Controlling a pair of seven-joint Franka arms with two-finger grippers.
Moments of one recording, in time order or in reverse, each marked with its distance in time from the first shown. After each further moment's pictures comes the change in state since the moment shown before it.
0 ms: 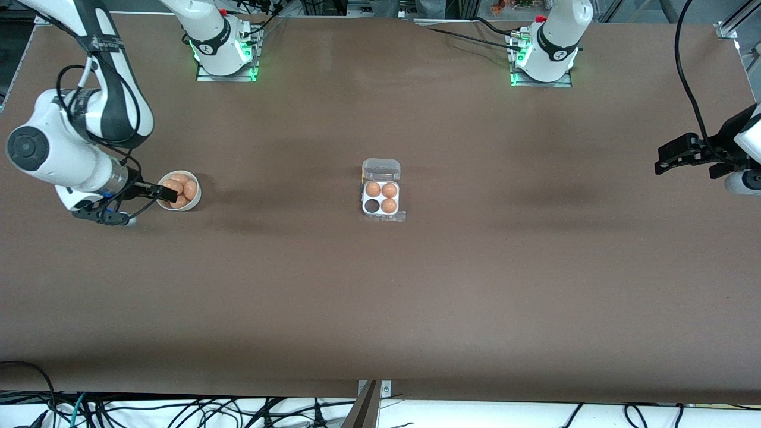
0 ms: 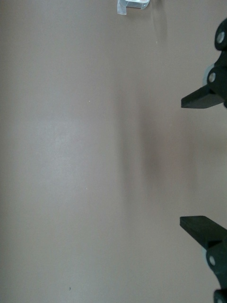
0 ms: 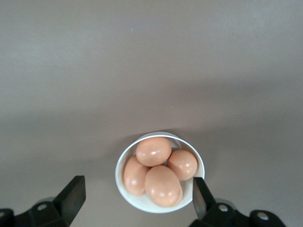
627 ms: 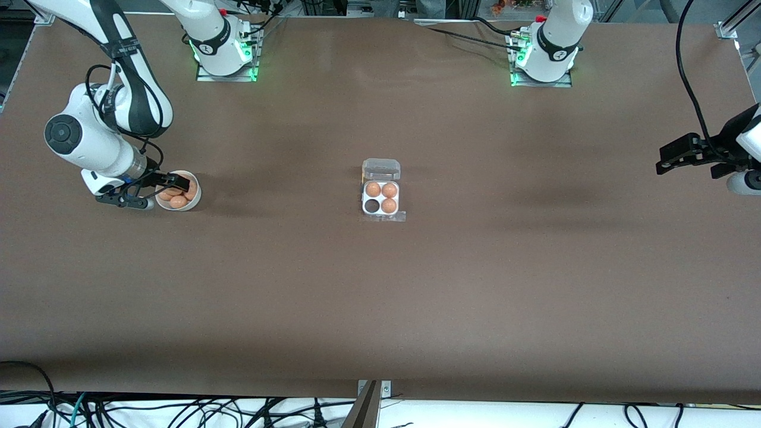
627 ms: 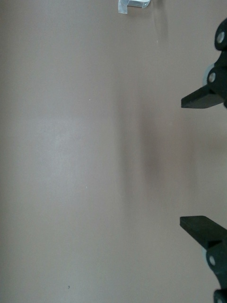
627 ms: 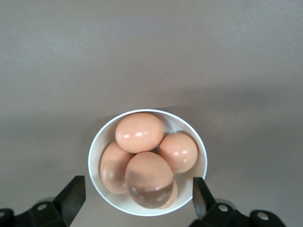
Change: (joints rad) left arm 0.006 0.000 0.003 0.000 0.000 0.000 0.000; right arm 0.000 -0.019 -0.023 -0.170 0.000 0.157 -0.045
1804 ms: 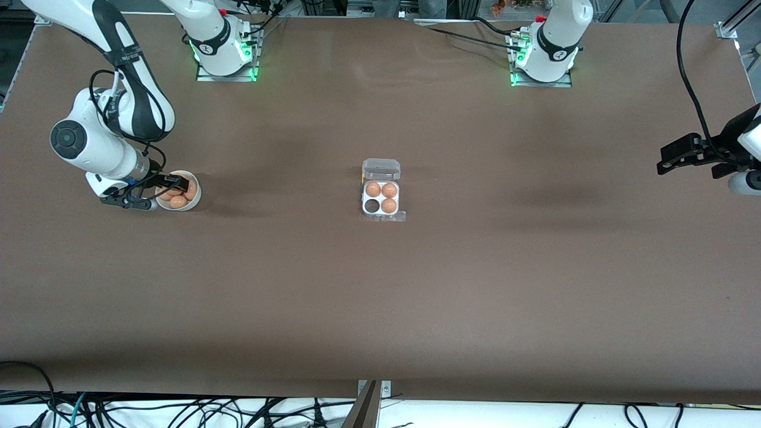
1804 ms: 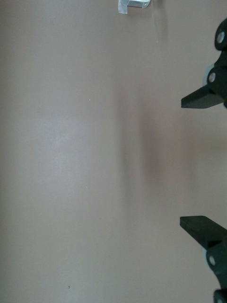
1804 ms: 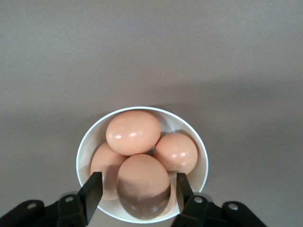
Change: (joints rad) left arm -0.001 0.000 -0.001 0.000 0.000 0.000 0.000; right arm 0.000 0.037 -0.004 -0.001 0.000 0.017 -0.006
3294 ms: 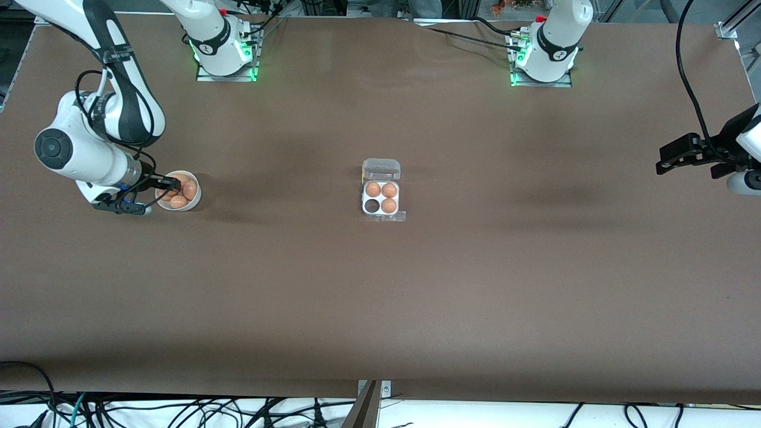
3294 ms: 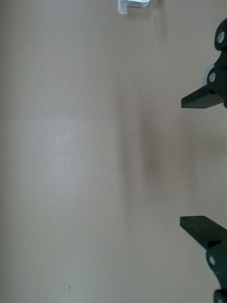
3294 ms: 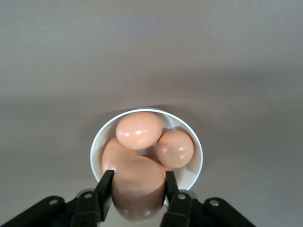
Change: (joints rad) left arm -0.001 0.000 -0.002 0.000 0.000 0.000 0.000; right arm 0.004 0.001 0.007 0.138 0.000 -0.211 -0.005
